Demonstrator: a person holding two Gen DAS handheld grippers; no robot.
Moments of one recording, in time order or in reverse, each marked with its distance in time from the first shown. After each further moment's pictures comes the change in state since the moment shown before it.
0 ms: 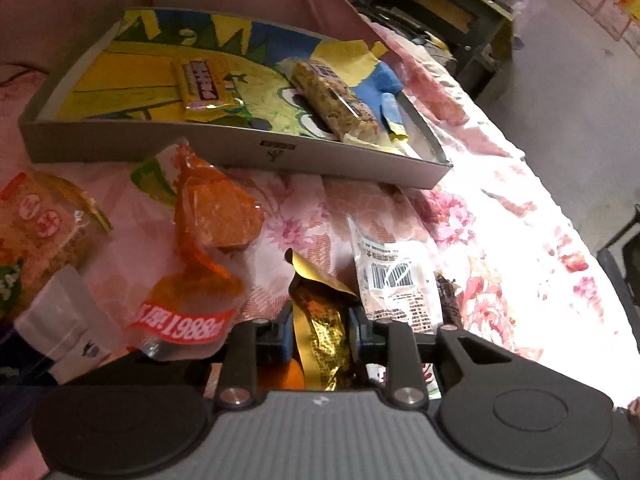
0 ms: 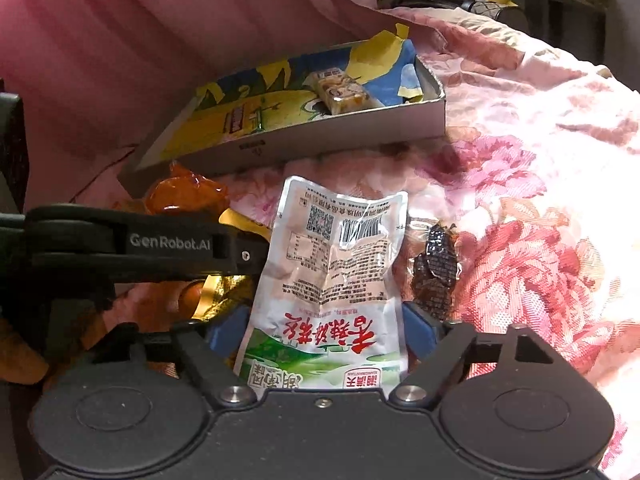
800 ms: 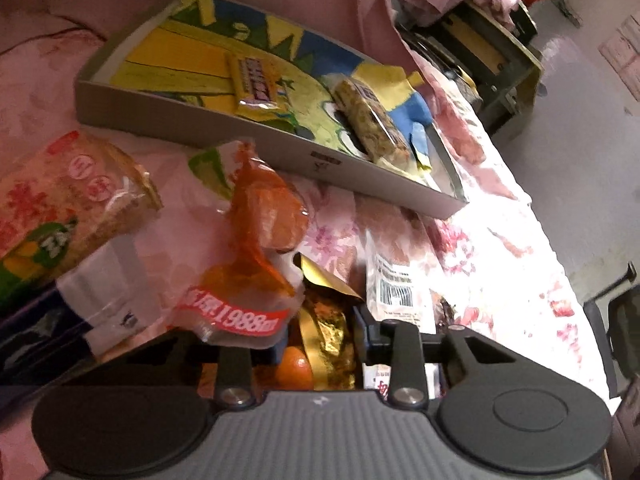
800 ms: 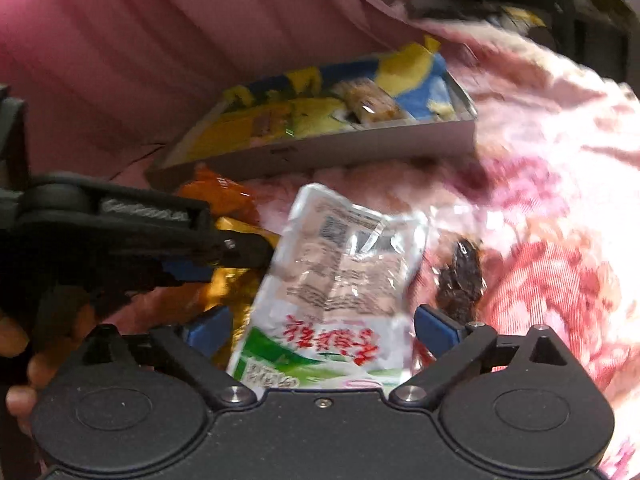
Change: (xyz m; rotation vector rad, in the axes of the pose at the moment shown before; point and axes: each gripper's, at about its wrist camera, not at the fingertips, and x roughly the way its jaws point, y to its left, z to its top) left arm -0.013 0.029 -0.002 -0.142 -0.026 -0.050; right arm 0.009 -0.004 -0.001 0.014 0.010 0.052
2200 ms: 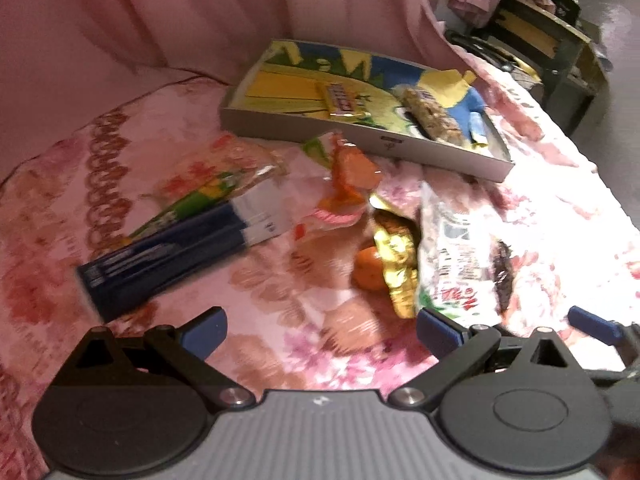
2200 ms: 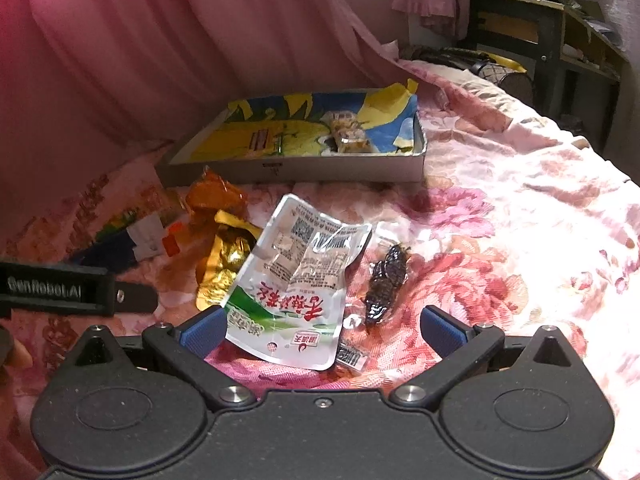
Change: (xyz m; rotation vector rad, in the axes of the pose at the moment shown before) left arm -0.090 -0.045 -0.065 0.055 -0.071 0.390; right arm -0.074 0.000 -0.020 -0.203 -0.063 -0.080
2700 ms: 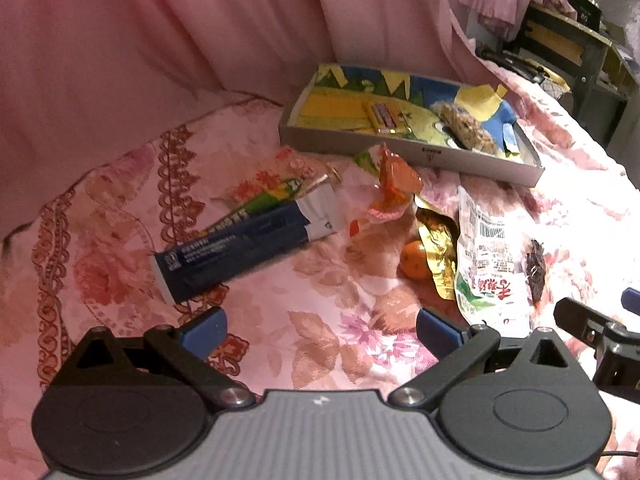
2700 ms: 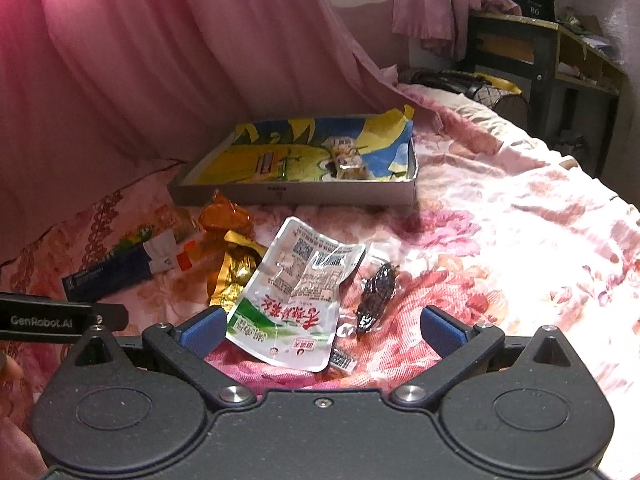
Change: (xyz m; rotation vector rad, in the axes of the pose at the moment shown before) left arm -0.038 0.001 -0.024 -0.006 -0.066 0.177; right arm -0.039 -0.010 0.002 0.010 -0.051 0.031
